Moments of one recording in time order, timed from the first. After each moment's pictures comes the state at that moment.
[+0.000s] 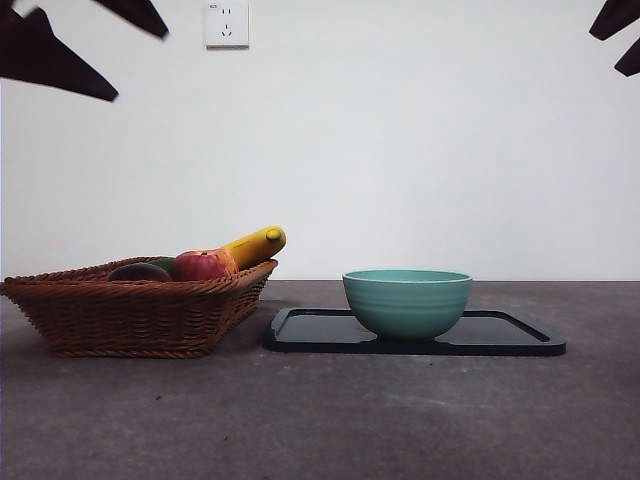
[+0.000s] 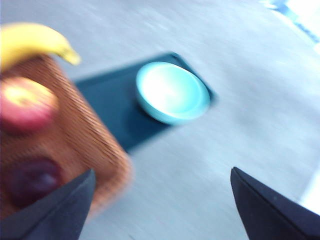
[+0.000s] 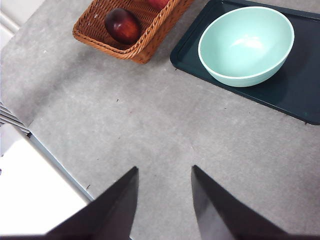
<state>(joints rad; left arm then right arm) -0.27 1.01 0.94 -0.56 0.57 0.04 0.29 0.74 0.83 -0.84 -0.52 0.07</state>
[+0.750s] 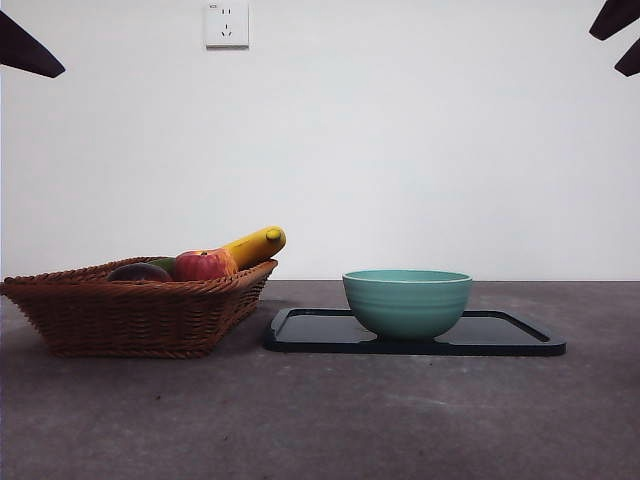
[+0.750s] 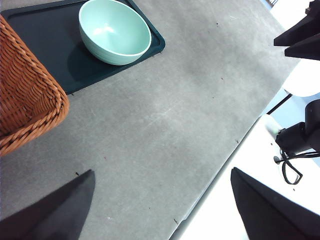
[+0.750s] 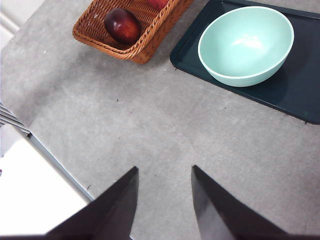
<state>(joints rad) -0.28 0.90 0.94 -0.86 0.69 0.08 0.29 0.74 0.83 -0.84 -0.52 0.08</state>
